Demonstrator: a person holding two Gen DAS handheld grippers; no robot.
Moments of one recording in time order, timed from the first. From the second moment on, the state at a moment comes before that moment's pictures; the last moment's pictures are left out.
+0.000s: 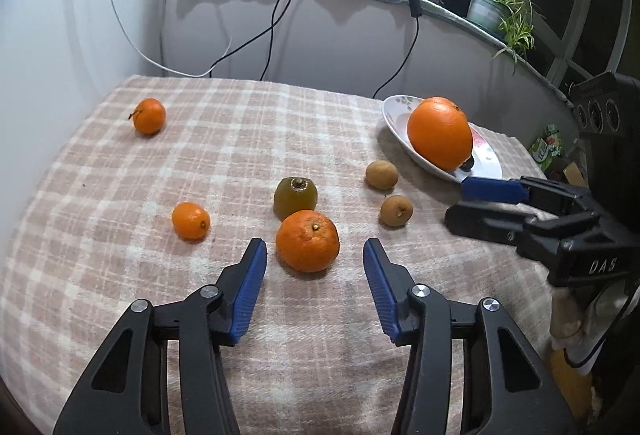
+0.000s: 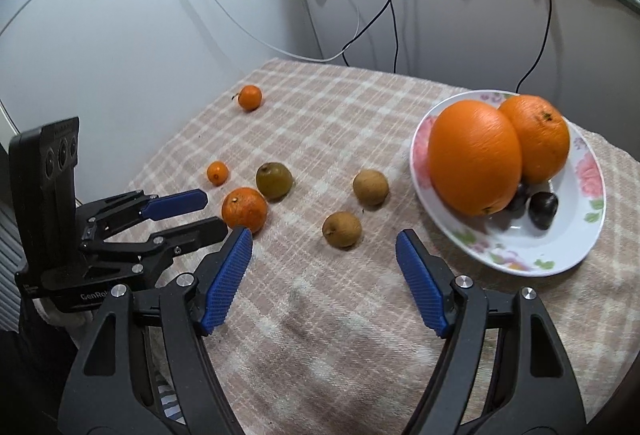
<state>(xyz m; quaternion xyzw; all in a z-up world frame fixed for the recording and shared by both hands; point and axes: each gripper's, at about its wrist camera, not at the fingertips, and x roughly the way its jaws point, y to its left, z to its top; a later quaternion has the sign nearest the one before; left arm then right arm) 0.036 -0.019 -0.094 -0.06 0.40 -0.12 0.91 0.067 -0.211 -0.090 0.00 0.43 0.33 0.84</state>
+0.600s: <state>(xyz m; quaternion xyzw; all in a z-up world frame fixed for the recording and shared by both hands) 0.051 -0.020 -0.113 -0.06 0.43 -0.11 0.89 0.084 -0.179 -0.119 -0.05 0.45 0.31 0.83</state>
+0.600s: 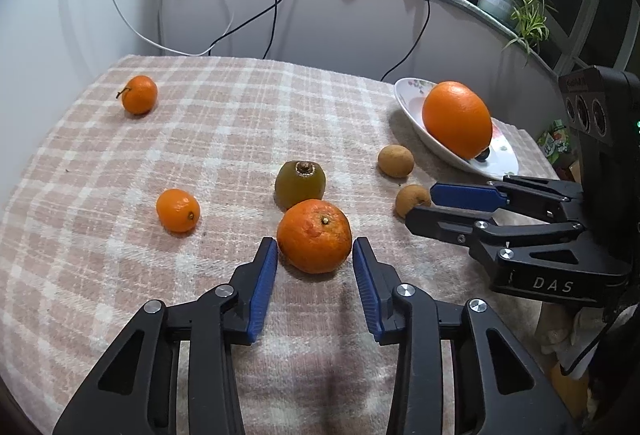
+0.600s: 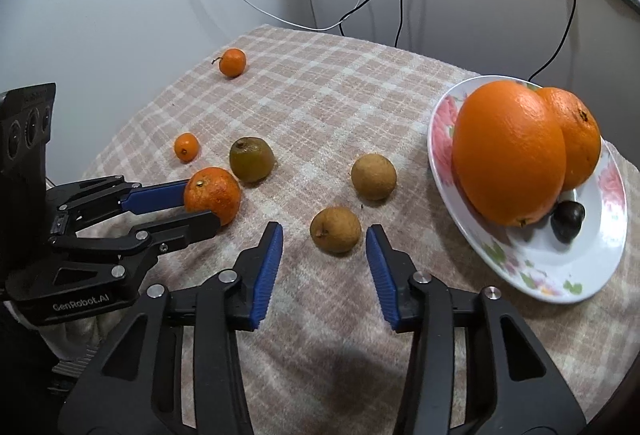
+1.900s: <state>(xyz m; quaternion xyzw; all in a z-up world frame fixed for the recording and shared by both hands) 0.050 -0.036 -0.094 -0.08 0.41 -0.16 0.90 0.079 -0.212 -0.102 -0.03 0.43 0.30 0.85</state>
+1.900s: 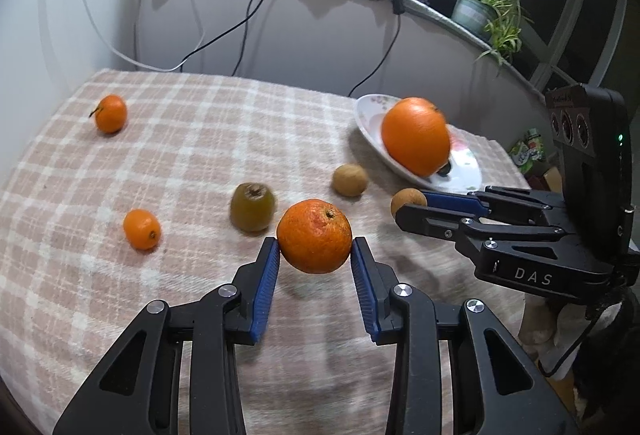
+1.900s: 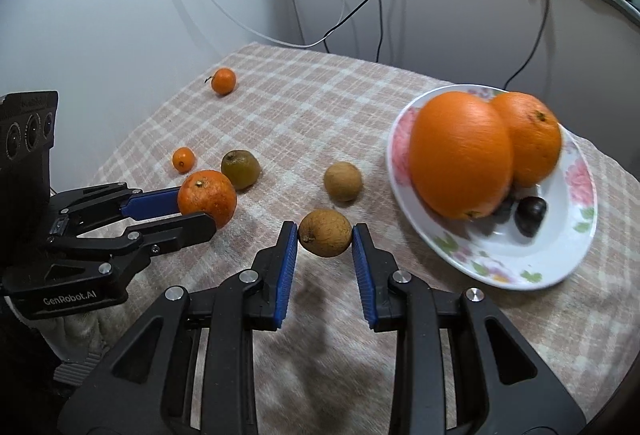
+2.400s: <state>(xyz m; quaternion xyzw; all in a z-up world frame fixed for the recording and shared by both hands) 0.067 -0.093 -0.075 -0.07 0.39 -0.21 0.89 0.075 -0.285 -0.080 0.01 0.41 0.25 0.88</state>
